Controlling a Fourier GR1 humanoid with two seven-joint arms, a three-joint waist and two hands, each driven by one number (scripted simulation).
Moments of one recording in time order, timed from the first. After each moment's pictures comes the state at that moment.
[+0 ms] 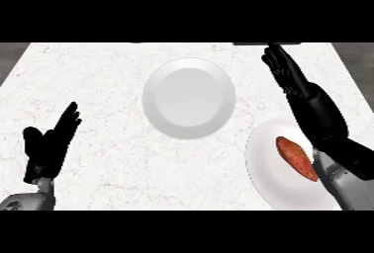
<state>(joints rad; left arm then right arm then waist) -0.06 0.29 0.02 -1.46 0.04 0.07 0.19 -0.41 -0.43 0.30 -1.69 -0.19 -0.09 -0.13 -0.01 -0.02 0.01</state>
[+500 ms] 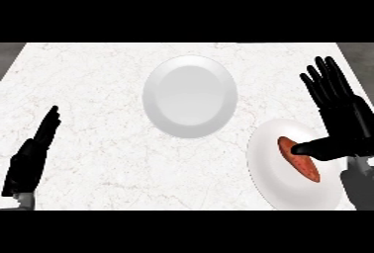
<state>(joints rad) 0.03 0.37 0.03 -1.51 -0.07 0.09 0.00 -0.23 -0.44 0.07 -1.58 -0.57 0.03 -0.06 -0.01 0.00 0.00</state>
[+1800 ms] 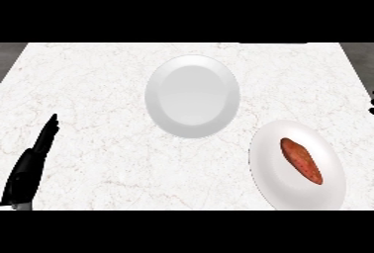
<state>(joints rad) 0.08 0.35 0.05 -1.48 -0.13 0.06 -0.14 0.01 -0.85 -0.15 -1.58 -0.54 0.54 0.07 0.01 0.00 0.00</state>
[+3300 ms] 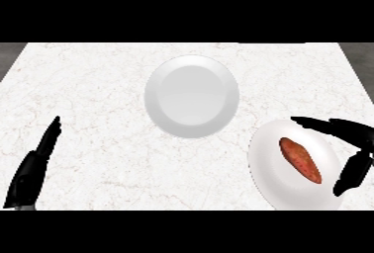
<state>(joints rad) 0.09 0.29 0.10 -1.49 -0.19 0.02 -0.14 -0.31 -0.66 0.13 -1.15 0.21 0.81 -0.16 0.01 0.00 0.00</state>
